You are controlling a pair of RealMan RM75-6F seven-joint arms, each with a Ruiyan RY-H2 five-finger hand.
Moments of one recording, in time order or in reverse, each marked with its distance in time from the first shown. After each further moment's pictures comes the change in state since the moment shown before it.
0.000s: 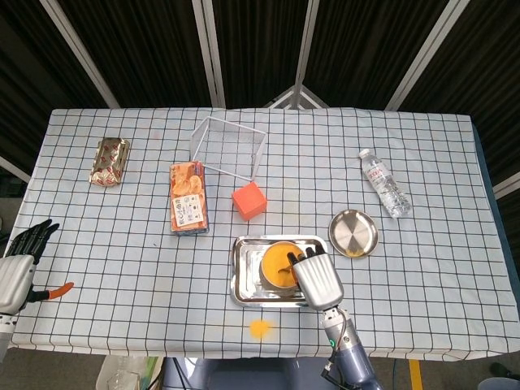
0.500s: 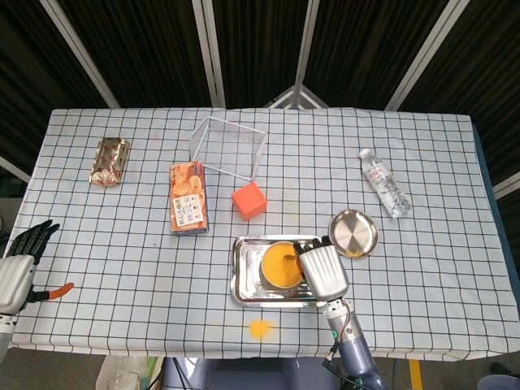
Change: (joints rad) left arm 0.000 0.000 0.001 -0.001 -0.002 -0.003 0.003; right arm 0.010 0.003 0.028 0.010 0.020 0.009 0.023
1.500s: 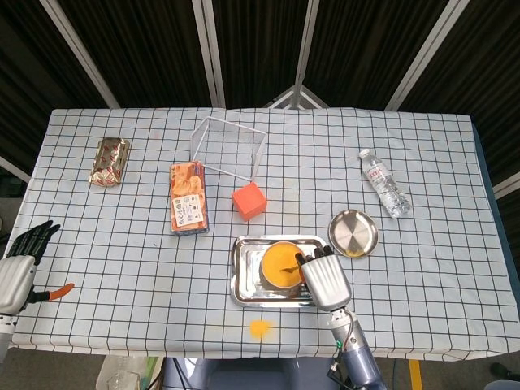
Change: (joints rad) left arm 0.000 0.002 0.000 -0.004 -0.005 -0.003 0.000; right arm -0.028 0.025 -0.045 -0.004 -0.005 0.010 0.000
